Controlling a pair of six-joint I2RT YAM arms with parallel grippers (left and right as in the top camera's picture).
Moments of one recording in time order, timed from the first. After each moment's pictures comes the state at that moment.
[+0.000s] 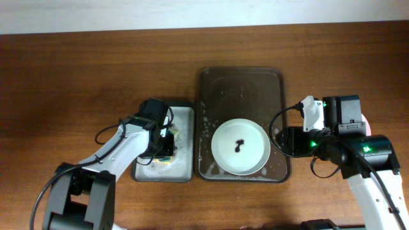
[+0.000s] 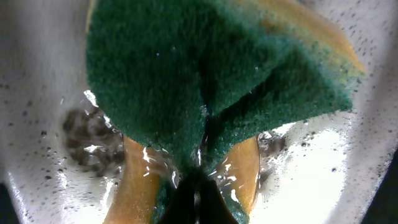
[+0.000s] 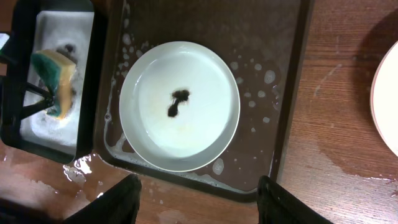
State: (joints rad) left arm -0.30 1.70 0.94 -0.72 0.06 -0.26; right arm 0.06 1.09 1.10 -1.11 -0.29 0.09
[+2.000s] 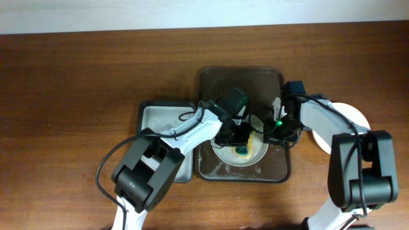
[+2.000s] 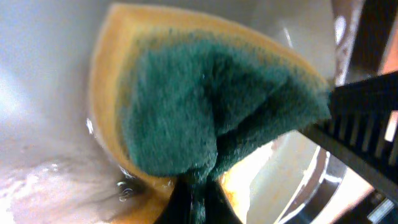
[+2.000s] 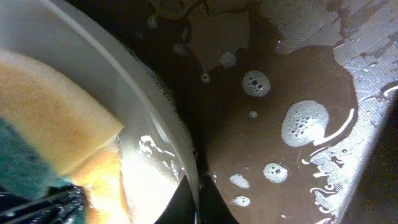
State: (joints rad) left arm -0.72 2.12 1.45 -0.63 0.40 -0.57; right arm 0.06 1.85 1.08 -0.81 -0.32 0.19
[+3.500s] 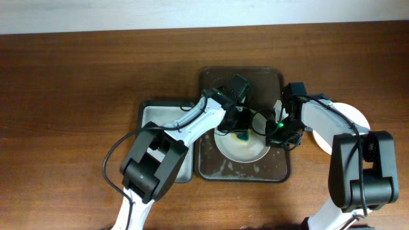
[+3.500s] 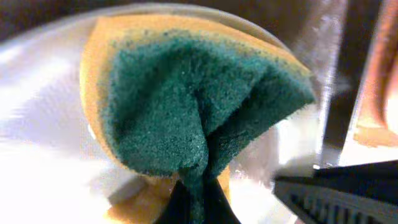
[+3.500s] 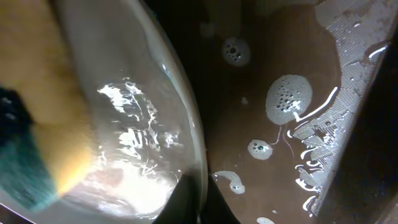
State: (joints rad) left arm -0.70 2.21 1.63 -0.65 0.36 -0.60; right arm 0.05 1.85 1.08 -0.86 -0.30 0.16
